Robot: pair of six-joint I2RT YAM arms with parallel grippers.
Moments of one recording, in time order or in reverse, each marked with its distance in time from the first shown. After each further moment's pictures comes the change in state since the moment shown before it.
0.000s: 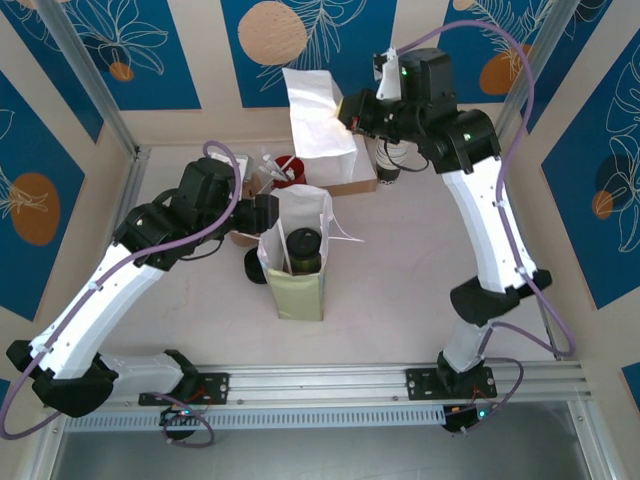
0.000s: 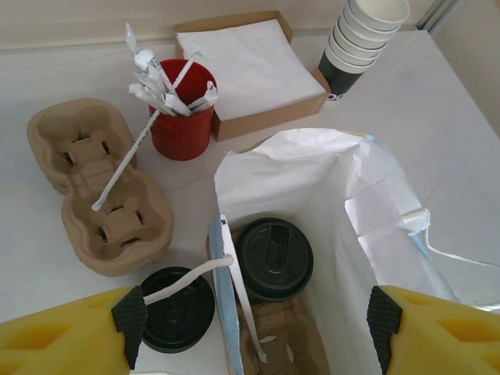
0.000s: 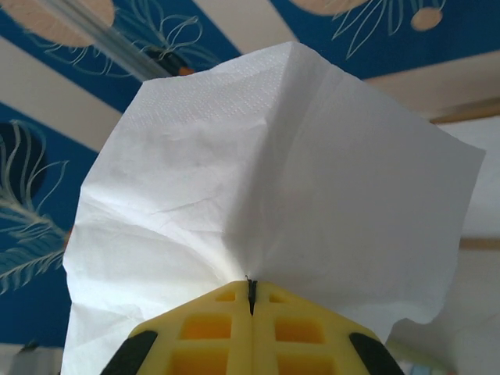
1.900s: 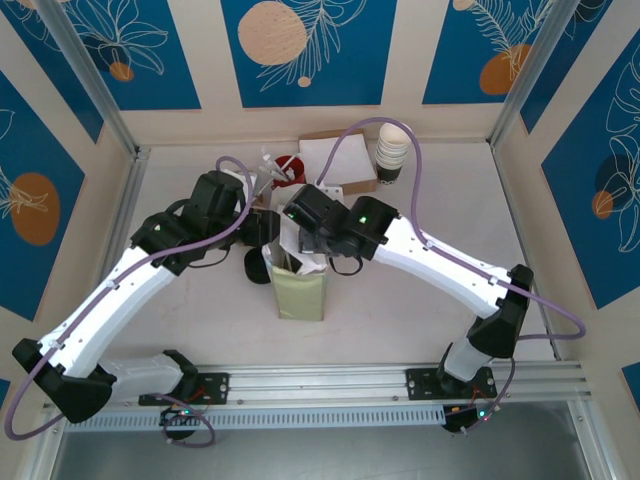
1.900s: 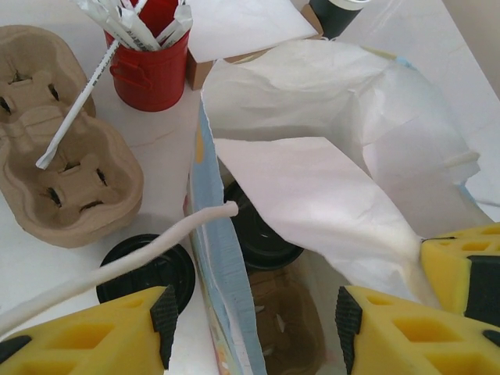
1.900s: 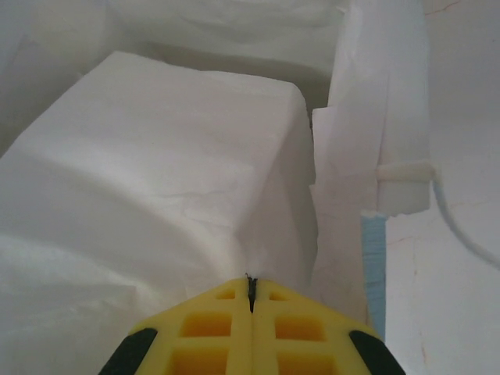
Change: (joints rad) left arm 0.045 -0.026 -0.198 0.103 0.147 -0.001; right arm 0.523 -0.125 -0.691 -0.071 0.657 0.242
